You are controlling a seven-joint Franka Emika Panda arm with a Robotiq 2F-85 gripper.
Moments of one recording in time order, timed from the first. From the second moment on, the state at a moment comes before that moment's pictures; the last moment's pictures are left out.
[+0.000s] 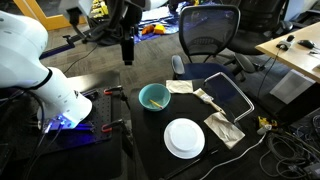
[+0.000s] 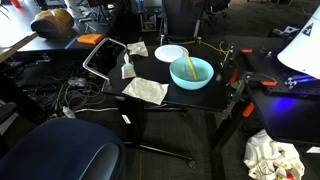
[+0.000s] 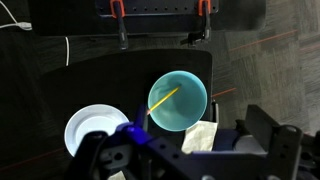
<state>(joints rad) -0.03 -0.60 -0.24 -2.55 0.03 1.77 -0.18</state>
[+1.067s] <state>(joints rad) -0.05 -0.25 -0.06 -2.72 0.17 2.40 0.30</state>
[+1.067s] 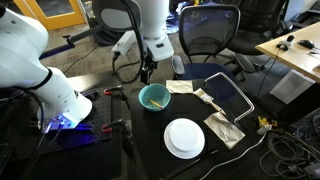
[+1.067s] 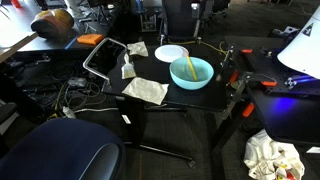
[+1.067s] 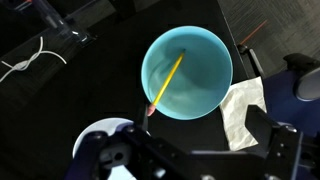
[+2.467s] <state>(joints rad) -0.02 0.03 -0.03 -2.72 0.31 2.64 0.38</state>
